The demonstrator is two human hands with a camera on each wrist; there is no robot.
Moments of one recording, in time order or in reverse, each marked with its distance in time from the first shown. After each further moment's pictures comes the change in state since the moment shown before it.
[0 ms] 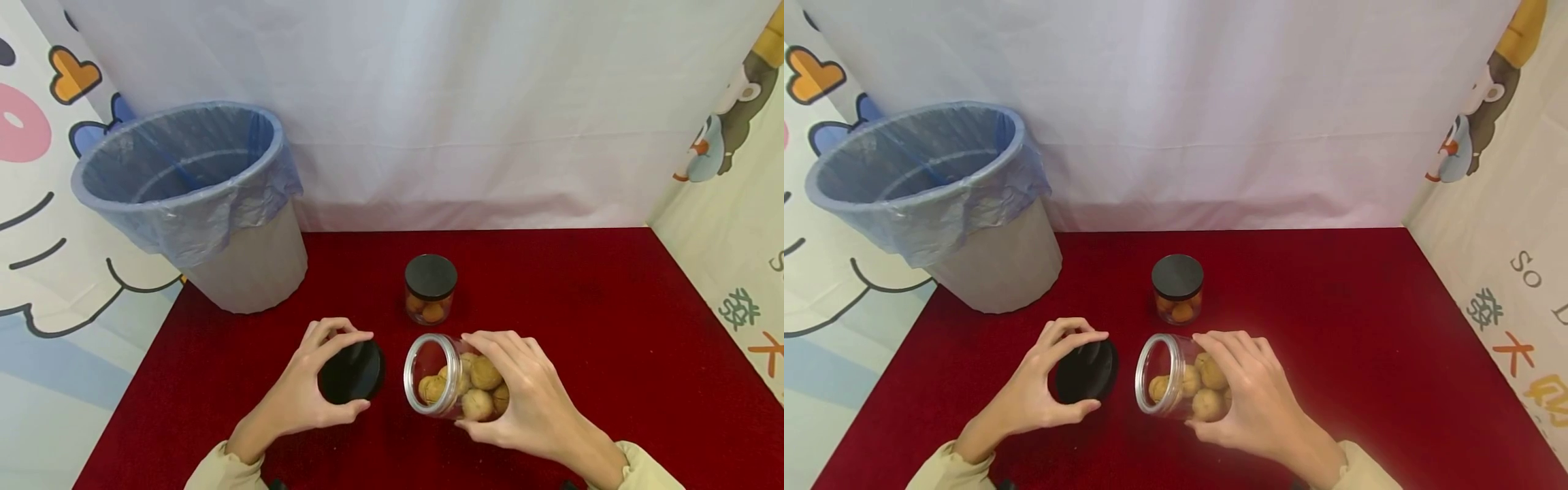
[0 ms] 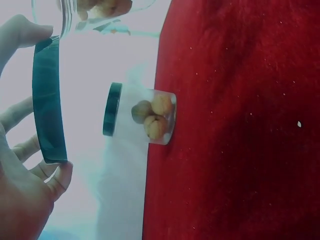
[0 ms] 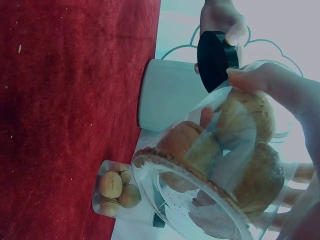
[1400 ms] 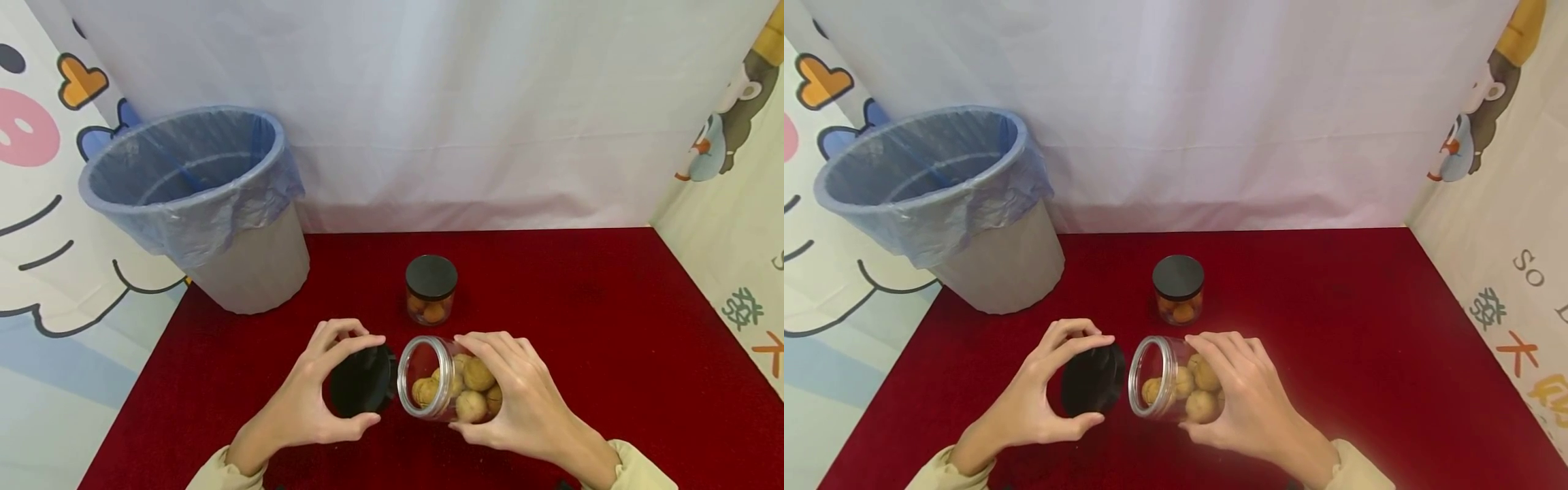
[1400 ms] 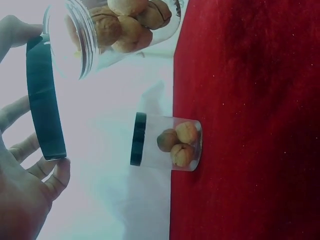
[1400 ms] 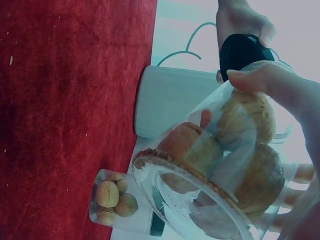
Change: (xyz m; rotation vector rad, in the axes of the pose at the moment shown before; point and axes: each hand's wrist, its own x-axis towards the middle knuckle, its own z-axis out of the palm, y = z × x) left_hand 0.005 0.033 -0.003 -0.038 0.027 0.140; right_hand 0.002 -0.004 0.005 0.016 0.008 -0.009
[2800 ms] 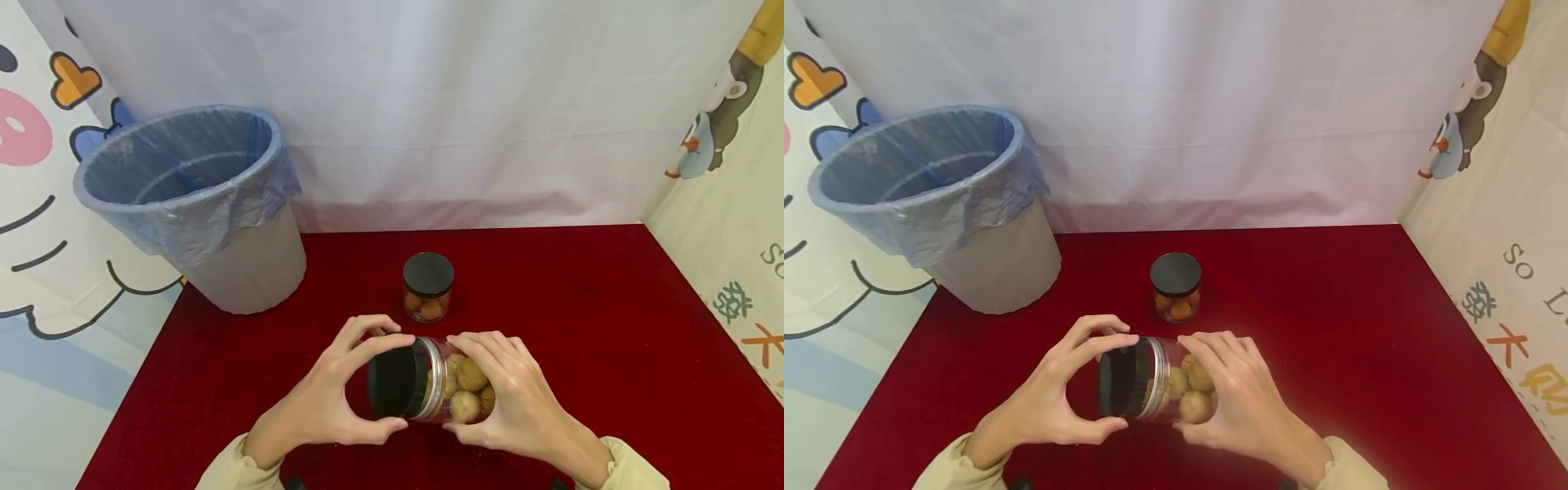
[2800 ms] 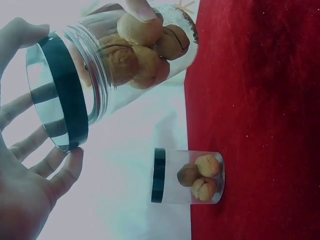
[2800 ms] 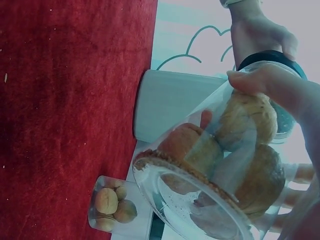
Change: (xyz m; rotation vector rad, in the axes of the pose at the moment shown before) left_hand 0.022 0.019 0.009 -0.056 -0.078 0.099; right_hand 0.000 -0.009 0.002 -0.006 -0.030 0.014
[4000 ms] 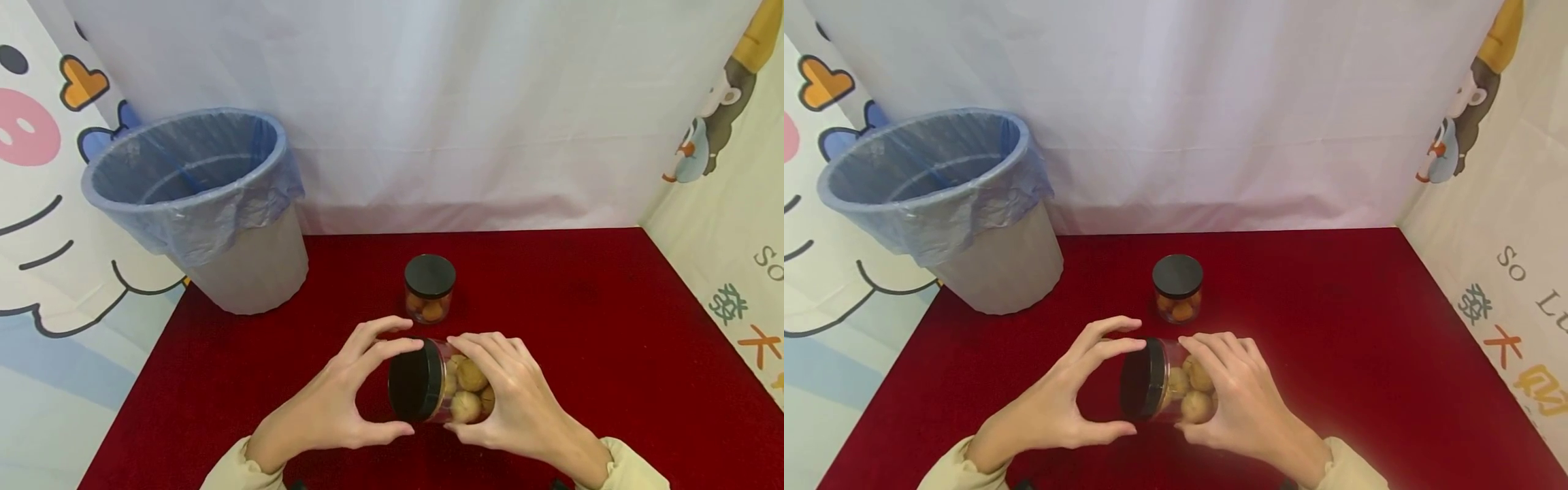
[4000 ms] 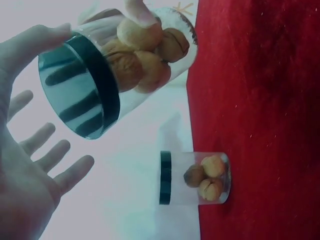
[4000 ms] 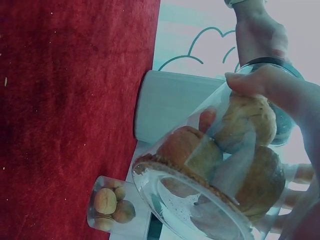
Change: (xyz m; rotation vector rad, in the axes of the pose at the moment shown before) left_hand 0.000 0.008 0.002 0.044 -0.089 -0.014; right_hand -0.001 -0.004 -0.001 -0.021 -0.047 0.033
